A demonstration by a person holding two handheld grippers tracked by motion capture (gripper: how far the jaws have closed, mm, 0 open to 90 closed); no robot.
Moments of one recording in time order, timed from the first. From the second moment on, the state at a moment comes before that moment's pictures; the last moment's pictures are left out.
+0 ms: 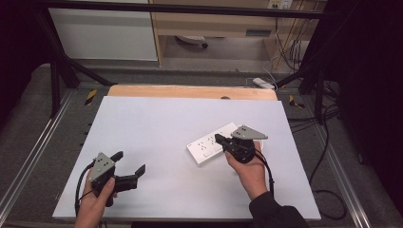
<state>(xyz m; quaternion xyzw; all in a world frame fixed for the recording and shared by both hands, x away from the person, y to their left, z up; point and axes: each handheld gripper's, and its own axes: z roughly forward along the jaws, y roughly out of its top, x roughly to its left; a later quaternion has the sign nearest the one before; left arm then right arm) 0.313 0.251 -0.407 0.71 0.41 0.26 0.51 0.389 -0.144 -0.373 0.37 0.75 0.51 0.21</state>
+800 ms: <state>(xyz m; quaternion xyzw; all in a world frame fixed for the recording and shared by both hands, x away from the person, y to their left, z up) 0.313 0.249 -0.408 0.71 0.40 0.26 0.51 0.392 -0.132 -0.390 0.37 0.77 0.48 0.20</state>
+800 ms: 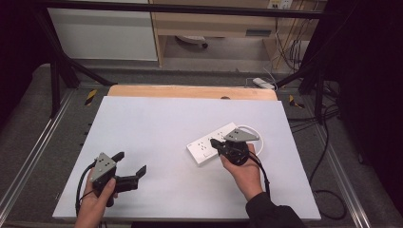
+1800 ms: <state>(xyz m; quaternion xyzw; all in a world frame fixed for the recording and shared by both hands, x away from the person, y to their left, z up) 0.313 0.248 -0.409 0.72 0.40 0.26 0.51 0.396 -0.122 -0.421 0.38 0.79 0.45 0.18</state>
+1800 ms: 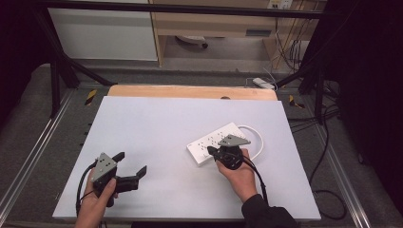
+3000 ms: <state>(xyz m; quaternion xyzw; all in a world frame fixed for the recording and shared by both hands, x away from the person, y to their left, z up) 0.313 0.247 -0.409 0.72 0.40 0.25 0.51 0.402 -0.107 -0.439 0.38 0.80 0.44 0.16</state>
